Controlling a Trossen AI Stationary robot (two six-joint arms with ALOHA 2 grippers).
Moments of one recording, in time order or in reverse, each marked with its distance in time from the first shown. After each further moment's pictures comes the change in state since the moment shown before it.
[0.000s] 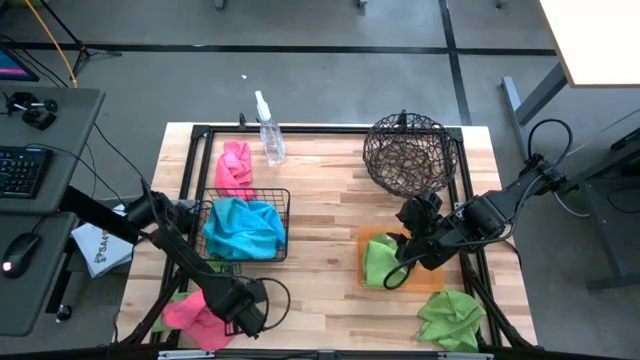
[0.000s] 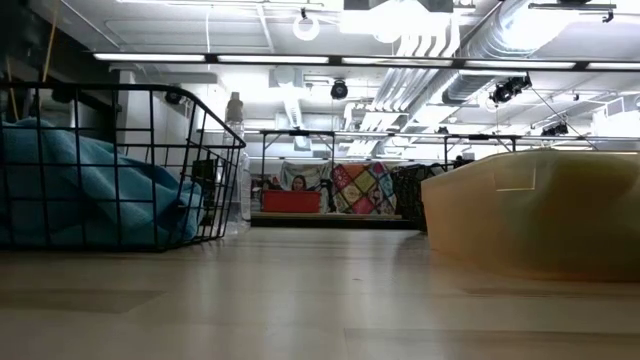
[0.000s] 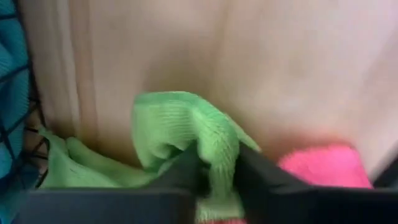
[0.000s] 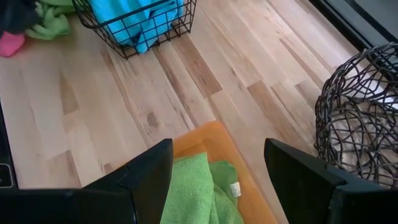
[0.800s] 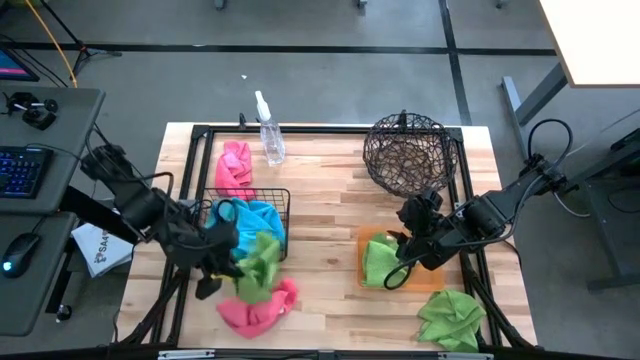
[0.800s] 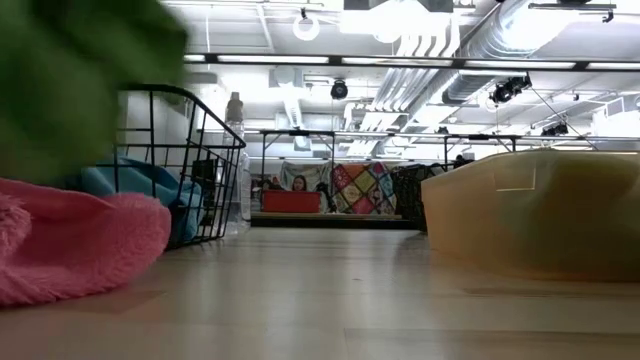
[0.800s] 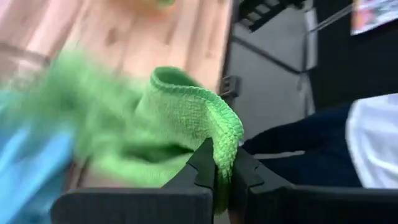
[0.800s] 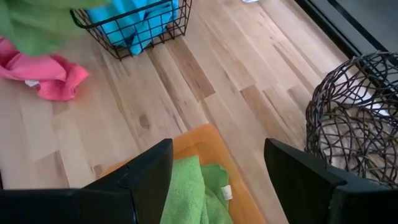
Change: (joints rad) left arm 0.113 -0.632 0.151 0.110 -0.262 0.020; right arm 0.000 0.000 0.000 -0.017 0.025 -0.019
